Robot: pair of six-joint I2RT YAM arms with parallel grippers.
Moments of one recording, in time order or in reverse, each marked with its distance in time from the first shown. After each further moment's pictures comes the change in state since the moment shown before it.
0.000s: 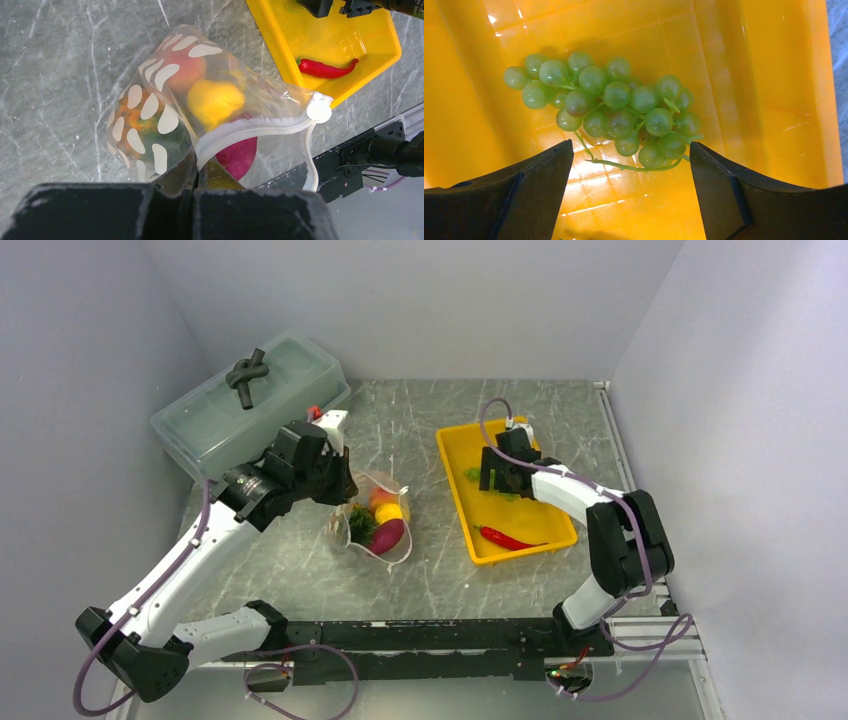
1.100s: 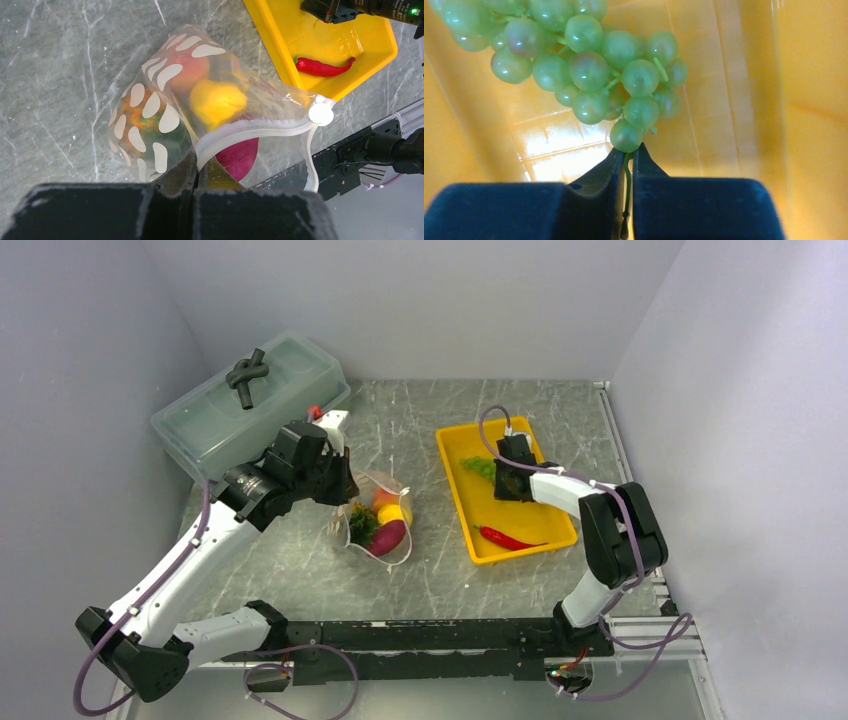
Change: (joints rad) left arm 0.000 -0.001 0.000 0.002 0.012 -0.004; right arm -0.021 0.068 -0.037 0.044 -0.058 -0.015
